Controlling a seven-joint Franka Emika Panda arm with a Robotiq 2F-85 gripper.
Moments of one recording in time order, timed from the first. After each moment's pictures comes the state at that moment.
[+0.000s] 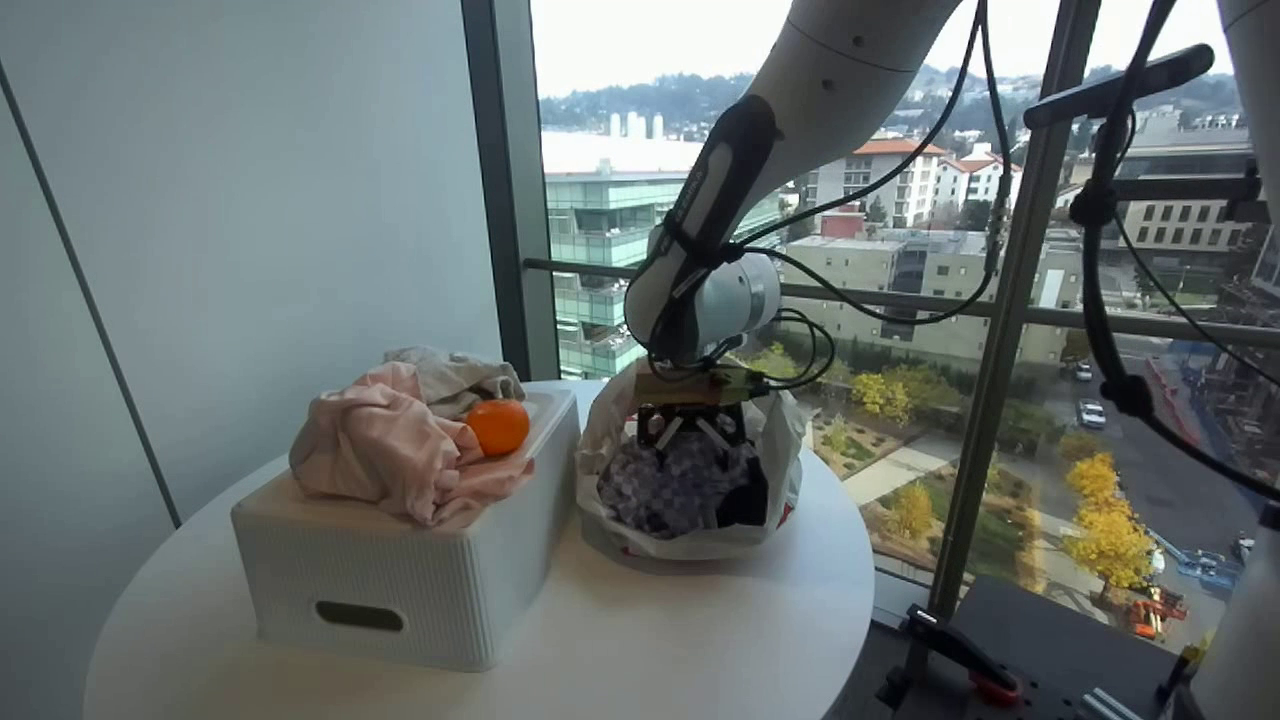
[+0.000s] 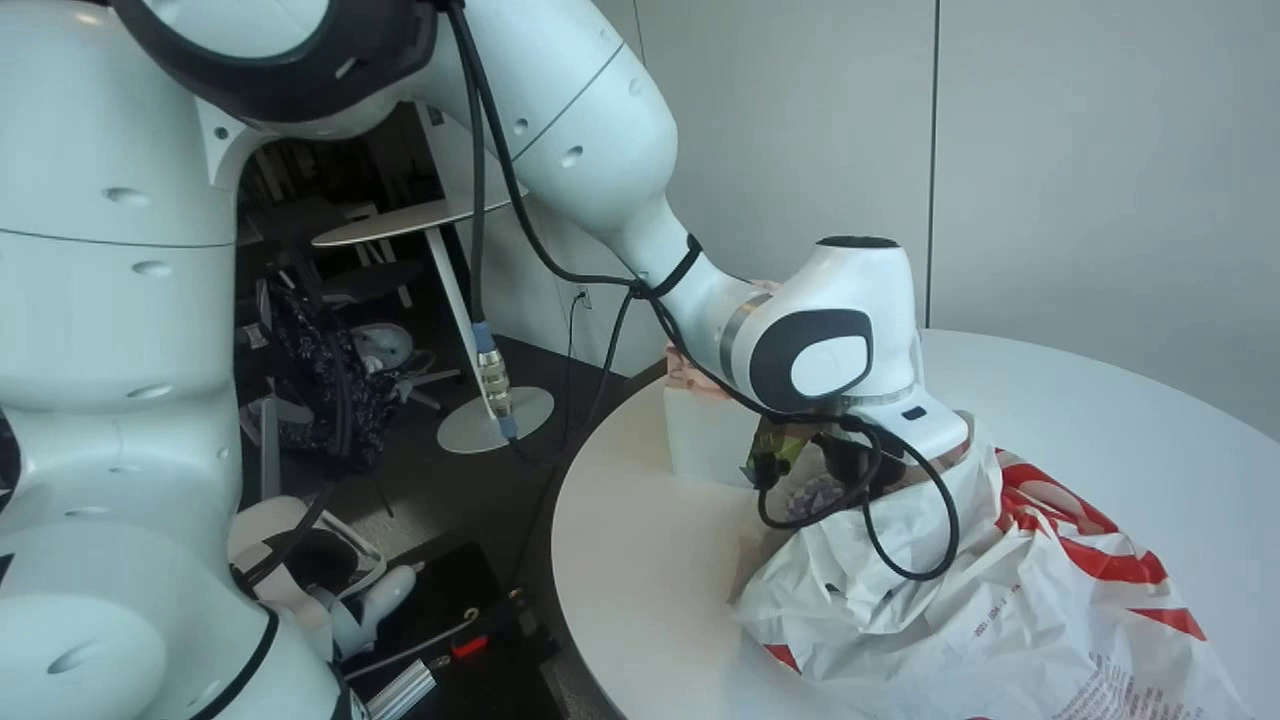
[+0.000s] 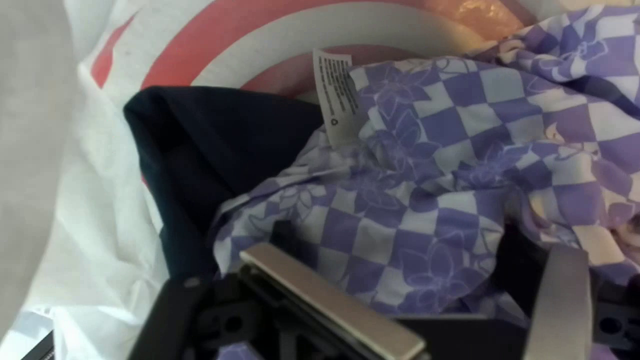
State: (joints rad) arm -0.02 0.42 -0.14 -2.16 -0.04 2.55 0.74
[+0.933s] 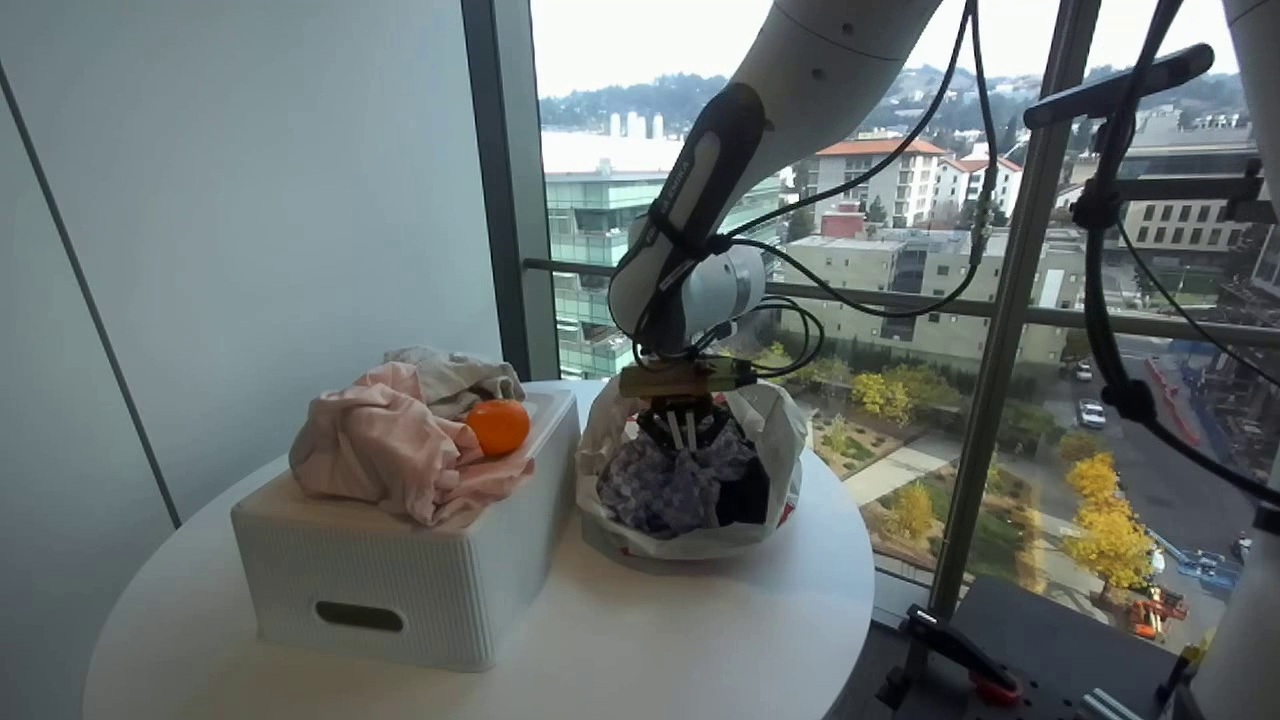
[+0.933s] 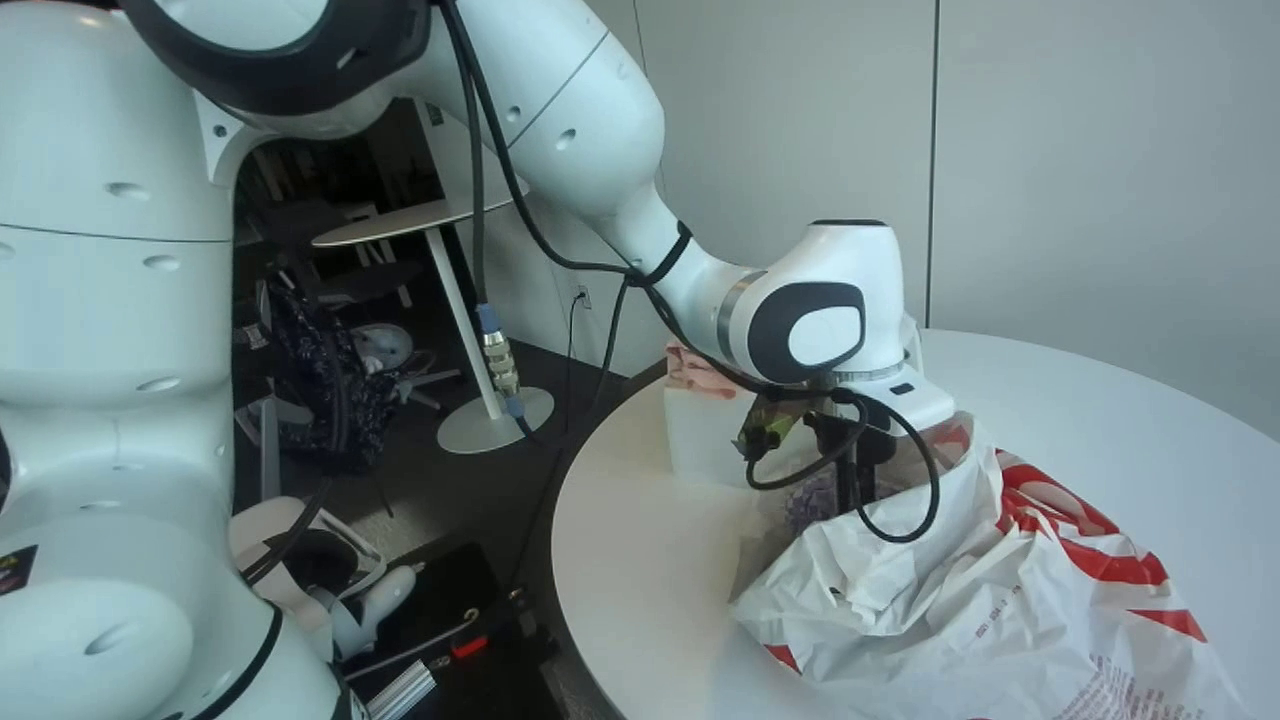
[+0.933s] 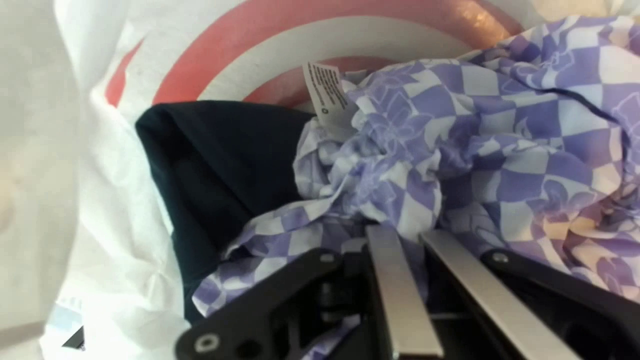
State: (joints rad) arm 0.07 0.40 -0.21 -2.13 -0.05 2.46 0.80
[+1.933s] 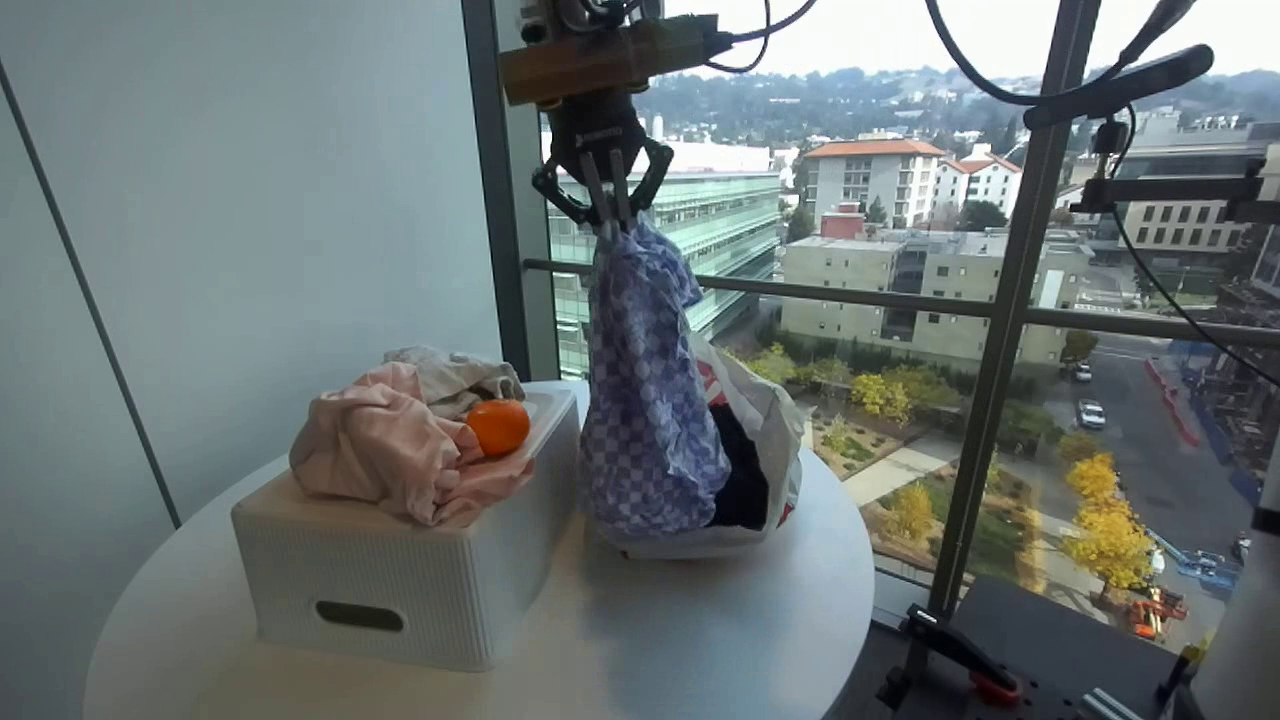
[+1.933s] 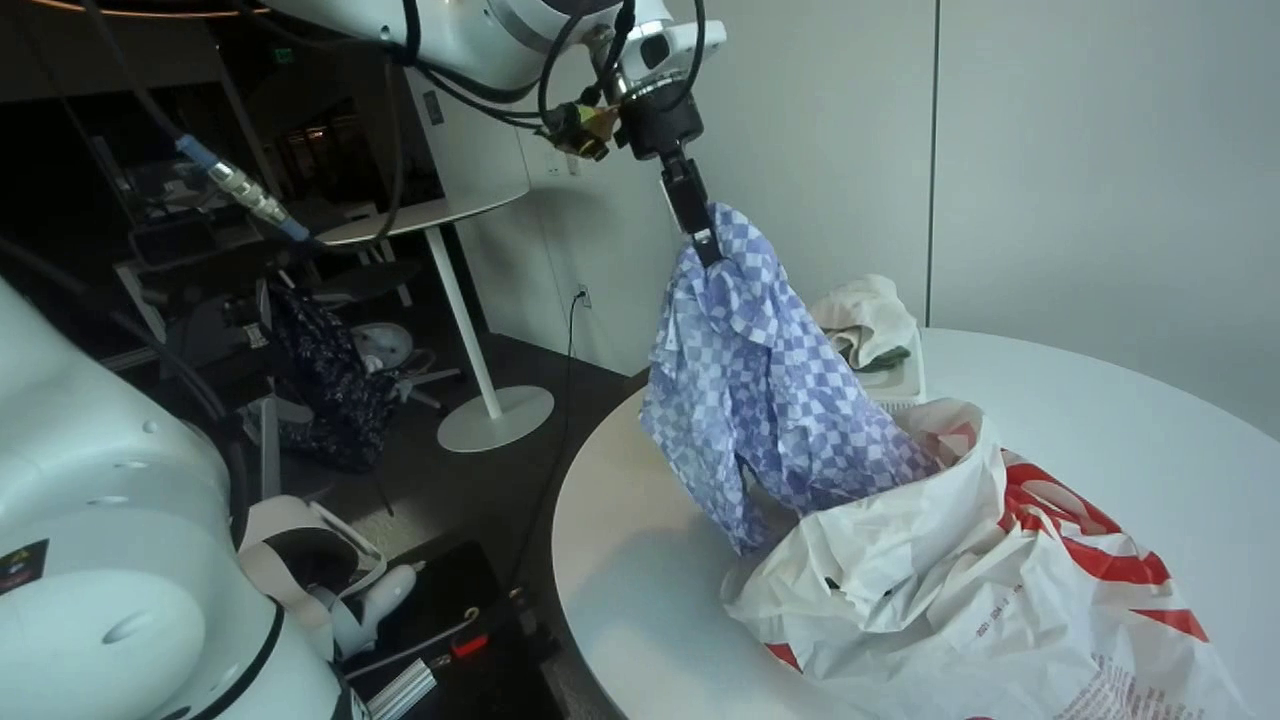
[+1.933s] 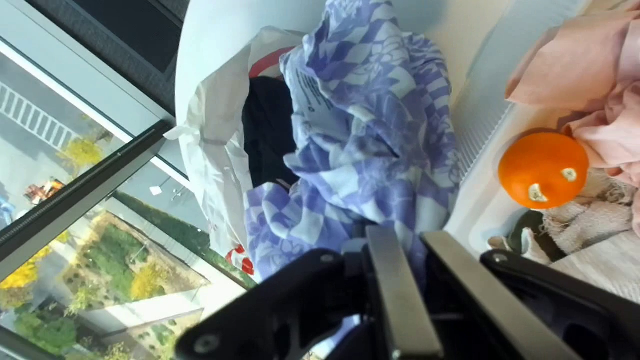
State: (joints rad) arm 0.12 -0.19 0.13 -2.05 -0.32 1.87 0.95
